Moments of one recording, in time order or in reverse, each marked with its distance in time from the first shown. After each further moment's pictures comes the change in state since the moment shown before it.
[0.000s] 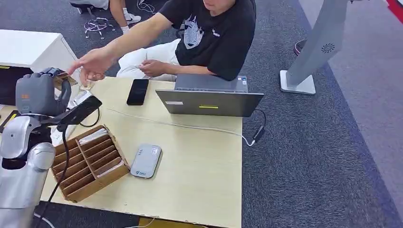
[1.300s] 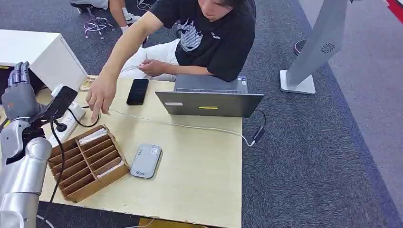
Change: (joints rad) left arm -0.073 -0.045 0.168 0.367 0.130 0.230 -0.077; right arm -0.014 0.001 -0.005 0.000 0.040 -0.003 0.007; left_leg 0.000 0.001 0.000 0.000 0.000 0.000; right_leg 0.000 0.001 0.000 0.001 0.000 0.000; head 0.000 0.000
